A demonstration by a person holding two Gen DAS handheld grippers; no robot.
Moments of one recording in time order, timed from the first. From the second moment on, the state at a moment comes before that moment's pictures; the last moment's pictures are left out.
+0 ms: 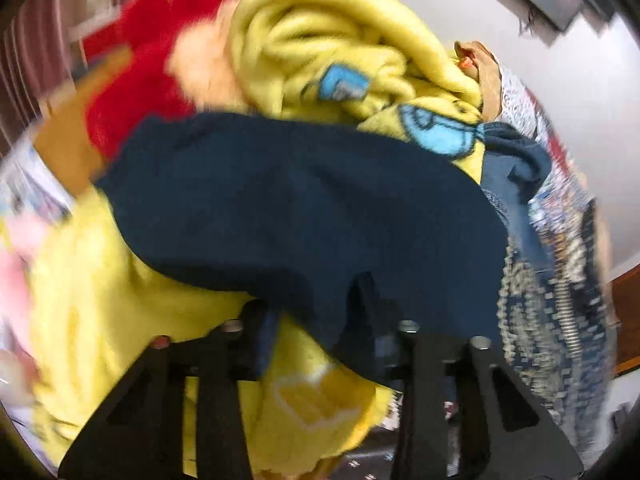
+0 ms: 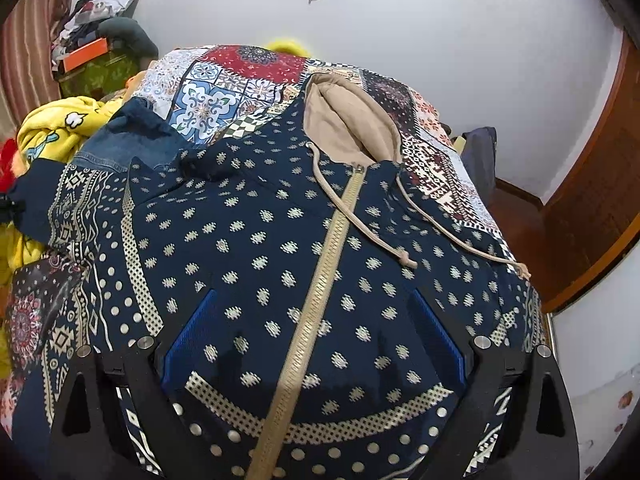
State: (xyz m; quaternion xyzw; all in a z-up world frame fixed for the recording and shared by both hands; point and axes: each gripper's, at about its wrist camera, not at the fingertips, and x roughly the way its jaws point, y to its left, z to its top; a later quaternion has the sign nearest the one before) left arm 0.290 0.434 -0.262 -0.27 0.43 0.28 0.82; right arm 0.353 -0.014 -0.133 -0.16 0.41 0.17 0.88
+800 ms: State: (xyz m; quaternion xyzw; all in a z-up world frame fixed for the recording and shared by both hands) left arm 0.364 0.182 -0.051 -0.08 0.26 0.05 0.96; right arm 0.331 -0.063 -0.089 -0.15 0.38 0.18 0.89
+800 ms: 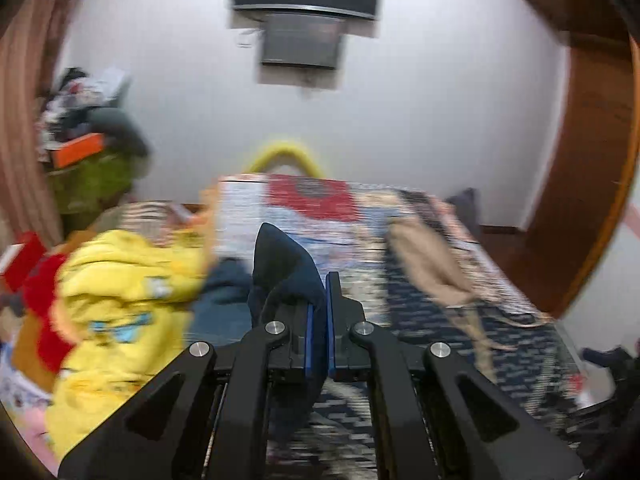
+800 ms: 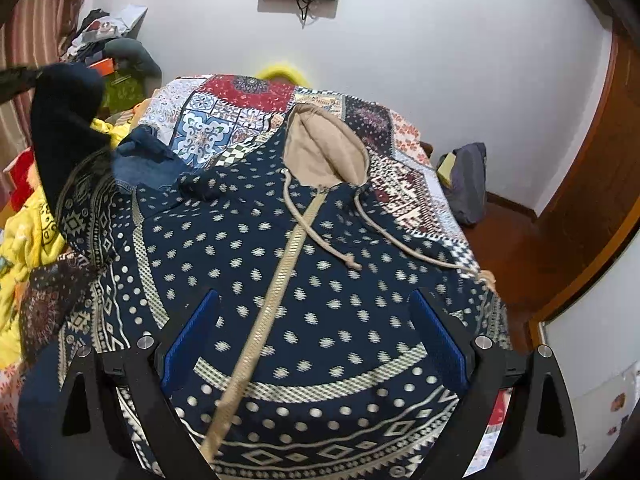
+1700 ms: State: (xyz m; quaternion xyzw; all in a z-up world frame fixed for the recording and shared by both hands) left arm 0.417 -0.048 -0.233 0.01 0.52 -0.11 0.85; right arm 0.326 -0.156 -0.101 -0.13 0.42 0.13 0.89
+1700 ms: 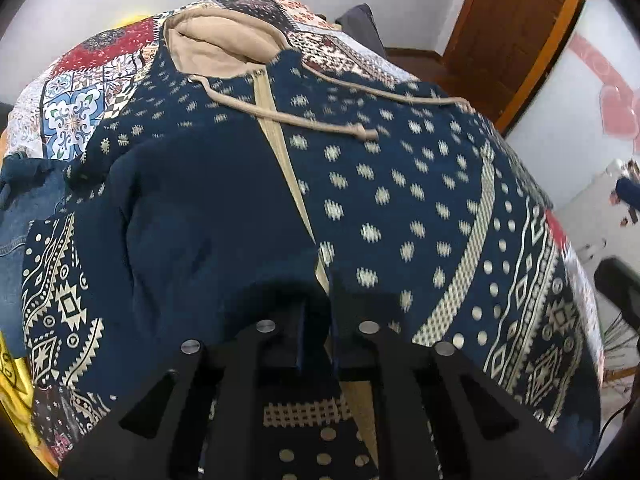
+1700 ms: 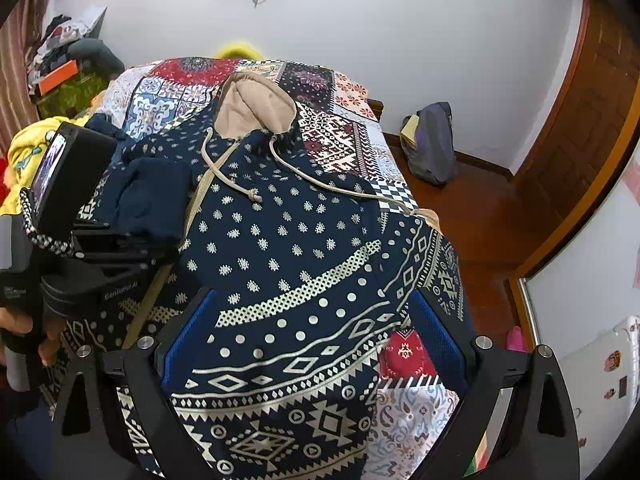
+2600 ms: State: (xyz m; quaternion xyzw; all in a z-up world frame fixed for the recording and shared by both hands) left arm 0.346 0.163 -0.190 -0.04 0.46 0.02 0.89; right arm 0.335 0.013 -0.112 -0.24 0.41 0.28 0.83
